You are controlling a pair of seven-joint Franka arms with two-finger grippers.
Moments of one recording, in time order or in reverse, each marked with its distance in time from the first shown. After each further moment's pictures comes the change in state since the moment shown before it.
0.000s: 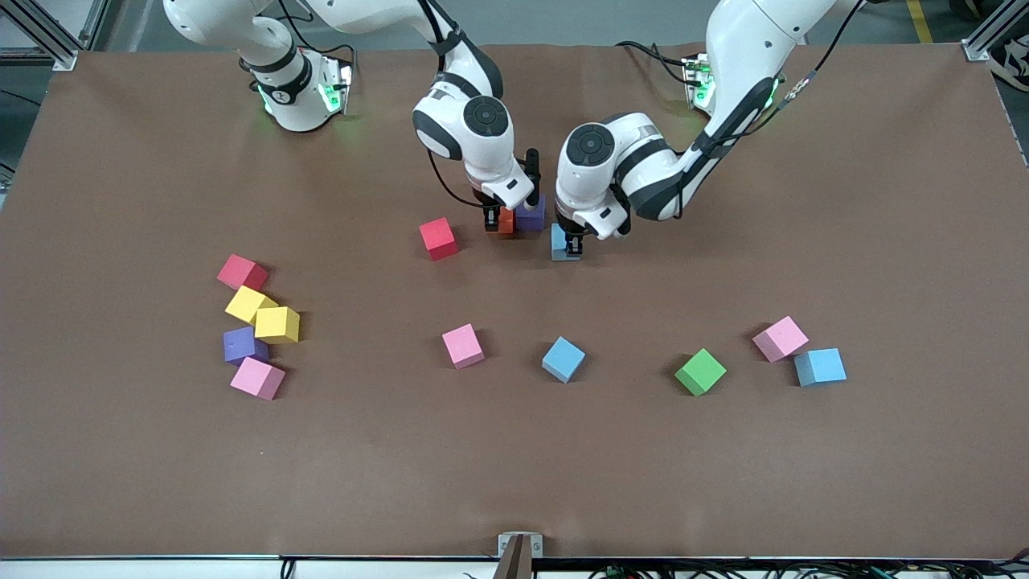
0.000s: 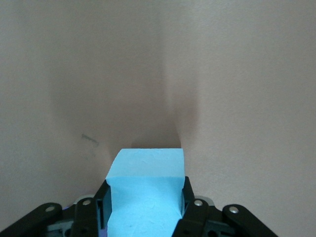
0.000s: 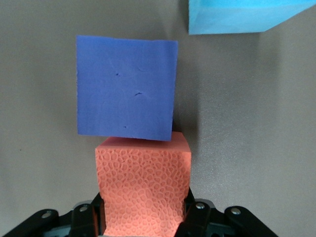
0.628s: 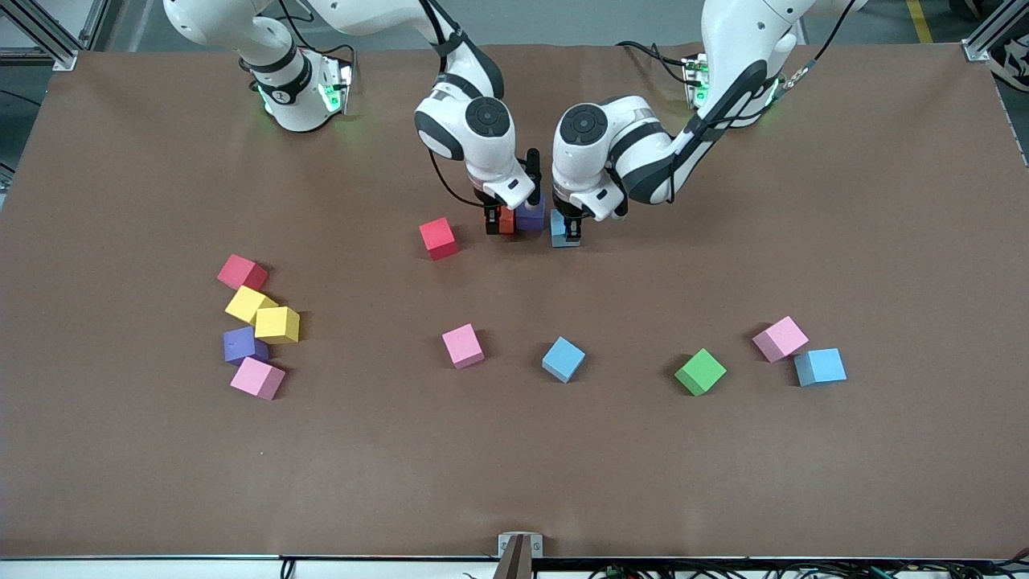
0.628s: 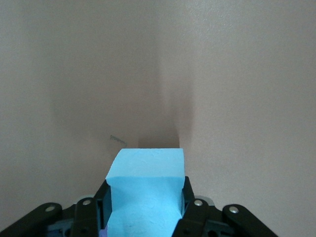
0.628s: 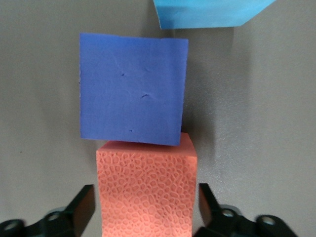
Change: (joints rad) left arm -0.002 -0.051 -0.032 -0.062 0.000 0.000 -0.042; right arm 0.006 0.013 0.001 0.000 0.001 0.005 0.001
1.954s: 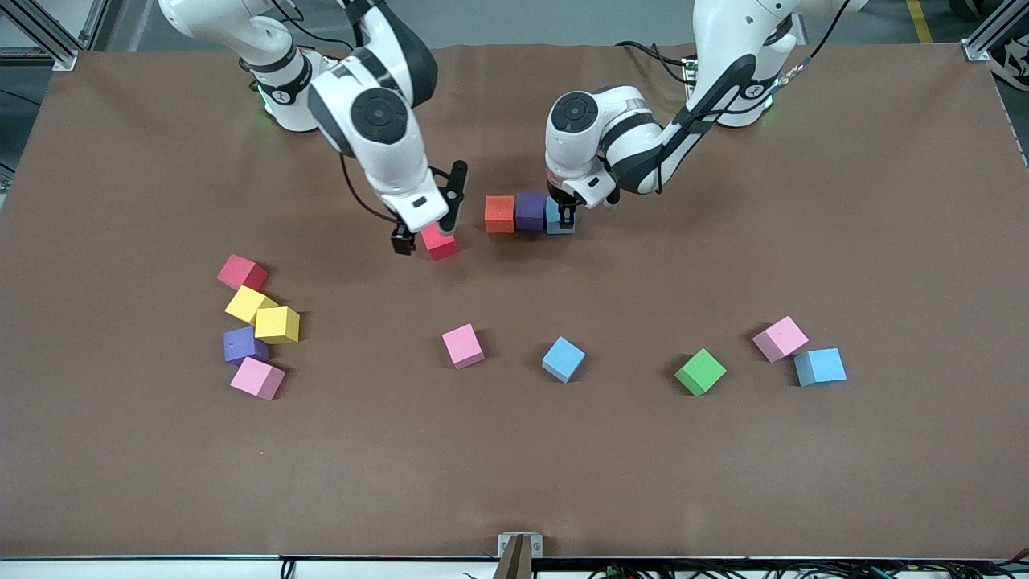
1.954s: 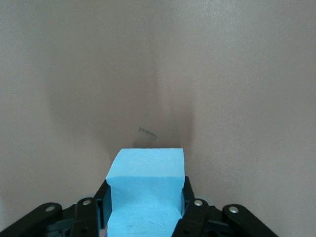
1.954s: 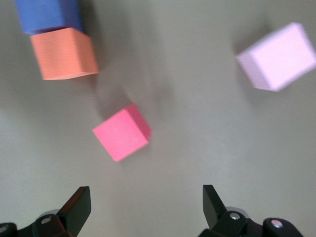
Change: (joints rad) left arm -0.024 0.000 -0.026 -0.028 0.000 0.006 -0.021; right arm -0.298 -0.317 -0.033 0.048 0.001 -0.390 -0.106
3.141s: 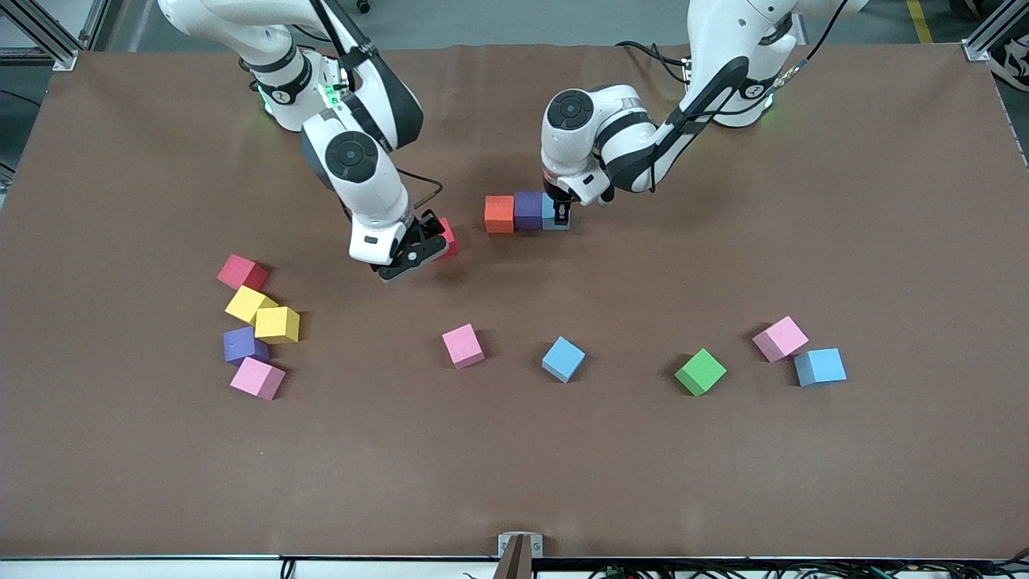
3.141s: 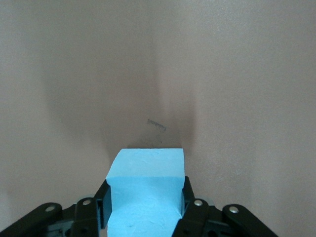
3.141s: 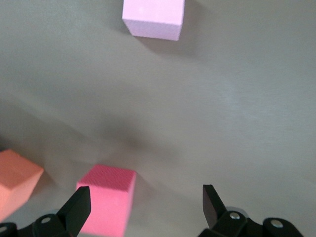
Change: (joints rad) left arm -0.015 0.015 0.000 -0.001 0.000 0.015 0.000; right arm -0.029 0.111 0.011 -0.131 0.054 0.332 0.776
